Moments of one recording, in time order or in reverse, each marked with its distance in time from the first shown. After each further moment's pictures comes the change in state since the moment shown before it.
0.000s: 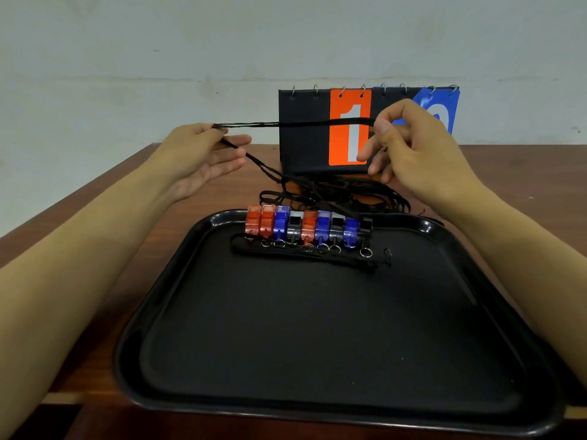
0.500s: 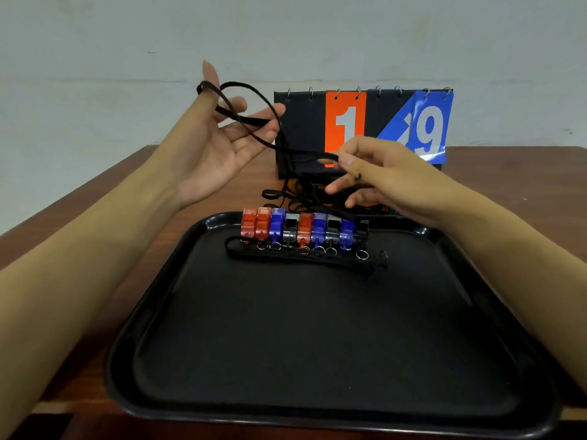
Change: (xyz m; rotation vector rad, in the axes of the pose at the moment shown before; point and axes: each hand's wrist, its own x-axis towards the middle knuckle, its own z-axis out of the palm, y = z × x) left_hand -0.040 0.021 0.038 -0.405 -0.280 -0.003; right_hand -0.007 -0.004 0.011 0.301 -0.375 0.174
